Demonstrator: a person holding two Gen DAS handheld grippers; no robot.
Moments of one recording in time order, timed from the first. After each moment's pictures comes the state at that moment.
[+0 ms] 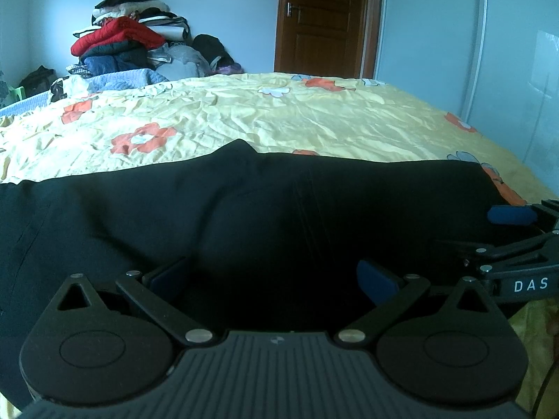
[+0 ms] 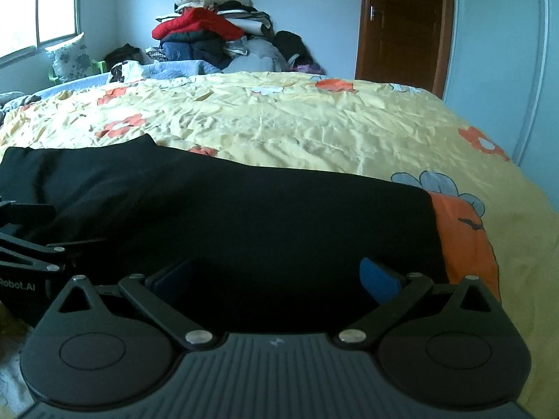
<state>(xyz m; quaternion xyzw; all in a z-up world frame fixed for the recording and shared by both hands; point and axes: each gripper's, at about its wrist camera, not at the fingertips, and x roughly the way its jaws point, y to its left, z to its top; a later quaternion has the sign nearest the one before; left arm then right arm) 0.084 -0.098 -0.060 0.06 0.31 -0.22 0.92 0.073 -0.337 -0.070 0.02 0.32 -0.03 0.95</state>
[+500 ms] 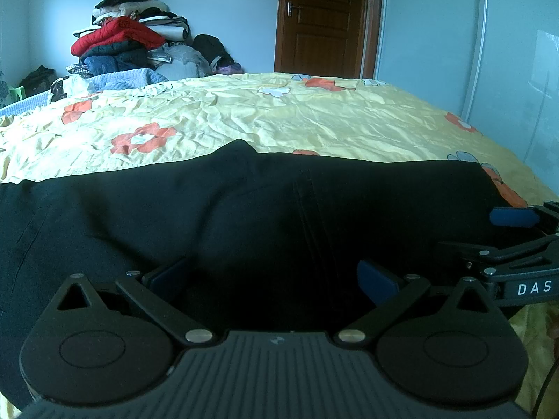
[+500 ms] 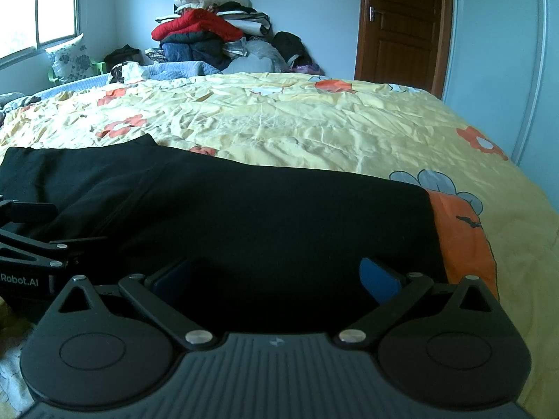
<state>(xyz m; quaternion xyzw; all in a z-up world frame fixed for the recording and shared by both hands) 0.084 -0.098 -0.060 0.06 0.31 -0.22 0.92 0.069 -0.339 -0.069 0.02 0.32 -0.03 0.95</state>
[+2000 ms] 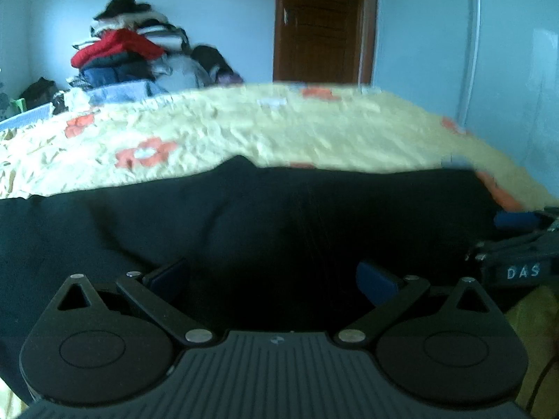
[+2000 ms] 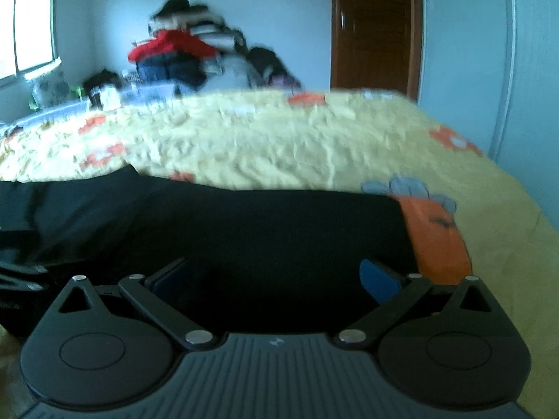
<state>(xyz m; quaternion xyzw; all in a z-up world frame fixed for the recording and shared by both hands) 0.078 -0.102 -0.053 0.08 0.31 -0.22 0.92 0.066 -0.349 -0.064 0.05 0.32 -0.07 0.94</state>
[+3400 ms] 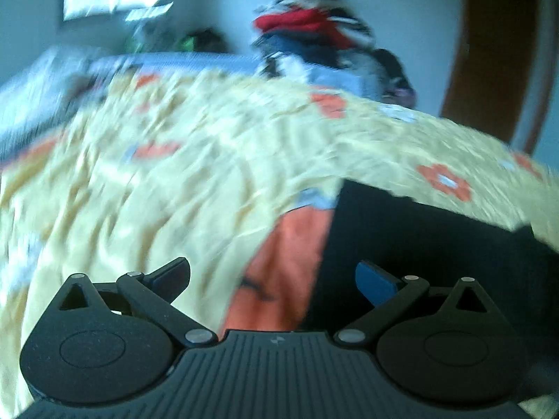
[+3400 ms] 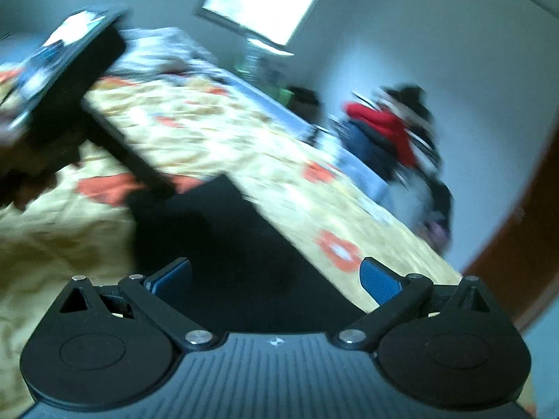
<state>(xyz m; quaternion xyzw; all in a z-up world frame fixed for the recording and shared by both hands) 0.110 0.177 -0.010 -0.06 0.33 0.04 0.94 0.058 -0.089 0.004 -0.29 0.17 0.22 0.92</state>
